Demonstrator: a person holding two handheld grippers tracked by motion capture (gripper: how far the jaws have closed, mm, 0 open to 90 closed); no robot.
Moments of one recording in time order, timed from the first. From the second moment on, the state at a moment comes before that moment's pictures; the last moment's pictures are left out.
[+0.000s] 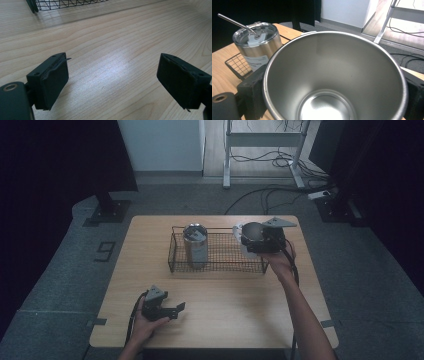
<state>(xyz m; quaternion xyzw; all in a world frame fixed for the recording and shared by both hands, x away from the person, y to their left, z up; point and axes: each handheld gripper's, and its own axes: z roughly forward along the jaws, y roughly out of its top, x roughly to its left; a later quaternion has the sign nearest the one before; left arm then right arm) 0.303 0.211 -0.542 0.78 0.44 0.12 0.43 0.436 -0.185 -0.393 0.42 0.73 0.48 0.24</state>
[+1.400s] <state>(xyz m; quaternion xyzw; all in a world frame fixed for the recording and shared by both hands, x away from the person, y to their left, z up) 0.303 0.212 -0.543 0.78 0.44 0.12 0.42 0.473 -0.180 -0.438 0.44 0.74 0.45 0.23</state>
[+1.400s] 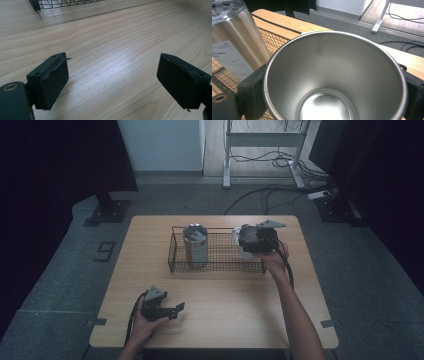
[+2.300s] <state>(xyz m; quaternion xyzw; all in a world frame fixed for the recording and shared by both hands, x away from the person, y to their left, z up) 0.303 0.213 -0.543 0.78 0.44 0.13 0.43 0.483 -0.173 -0.462 0.45 0.75 0.42 0.22</state>
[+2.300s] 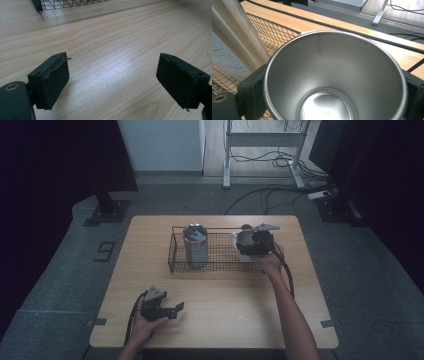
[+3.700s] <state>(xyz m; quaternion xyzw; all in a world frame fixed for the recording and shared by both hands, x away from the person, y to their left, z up) 0.303 0.213 -0.544 0.78 0.44 0.13 0.42 0.490 -0.167 -0.486 0.47 0.76 0.39 0.22</state>
